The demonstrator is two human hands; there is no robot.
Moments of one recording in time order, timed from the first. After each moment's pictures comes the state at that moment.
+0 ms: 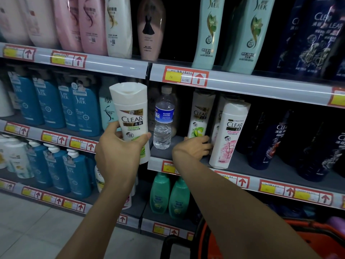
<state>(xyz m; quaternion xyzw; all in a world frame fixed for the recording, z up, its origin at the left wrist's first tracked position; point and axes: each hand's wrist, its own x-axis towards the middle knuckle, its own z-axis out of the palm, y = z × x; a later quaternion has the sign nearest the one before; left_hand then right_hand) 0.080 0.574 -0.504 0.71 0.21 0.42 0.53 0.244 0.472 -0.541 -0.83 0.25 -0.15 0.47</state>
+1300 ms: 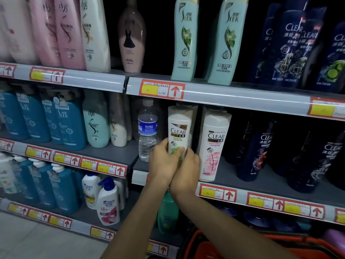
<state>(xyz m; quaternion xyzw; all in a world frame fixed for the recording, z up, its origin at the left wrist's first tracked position) 0.202 0.479 -0.539 0.76 0.06 0.25 0.59 0.199 0.416 -0.561 -0.84 0.01 -0.24 0.48</state>
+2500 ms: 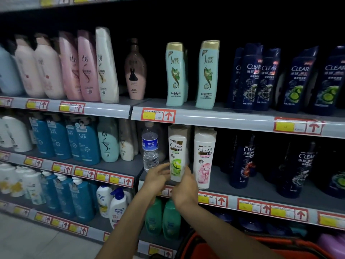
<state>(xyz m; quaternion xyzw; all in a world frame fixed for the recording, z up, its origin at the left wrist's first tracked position) 0.158 0.492 -0.528 0.73 0.10 0.08 0.67 0.166 0.389 -0.548 -0.88 -0.03 -0.12 0.46</state>
